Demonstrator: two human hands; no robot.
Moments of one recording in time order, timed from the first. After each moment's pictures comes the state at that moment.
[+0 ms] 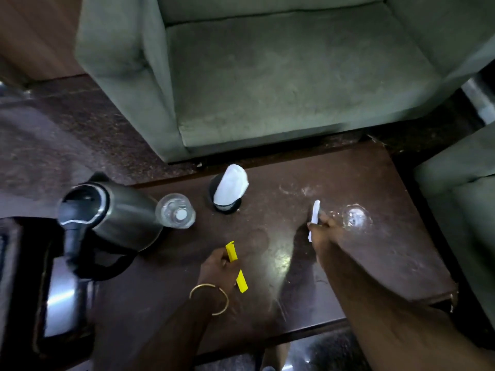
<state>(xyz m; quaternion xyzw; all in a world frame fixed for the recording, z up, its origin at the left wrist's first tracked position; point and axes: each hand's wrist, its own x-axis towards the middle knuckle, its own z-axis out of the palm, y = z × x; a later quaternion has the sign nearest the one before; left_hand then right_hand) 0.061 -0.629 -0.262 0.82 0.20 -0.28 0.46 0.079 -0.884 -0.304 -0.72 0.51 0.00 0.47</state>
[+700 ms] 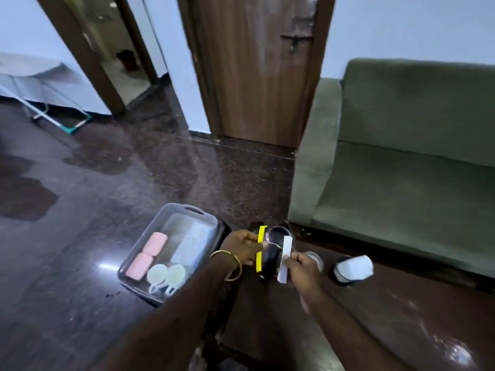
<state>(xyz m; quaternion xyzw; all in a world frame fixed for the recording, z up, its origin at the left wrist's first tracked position) 0.084 -0.361 0.029 0.78 0.23 -0.16 0.57 0.082 -0.533 -0.013 -0.74 0.16 0.21 0.62</state>
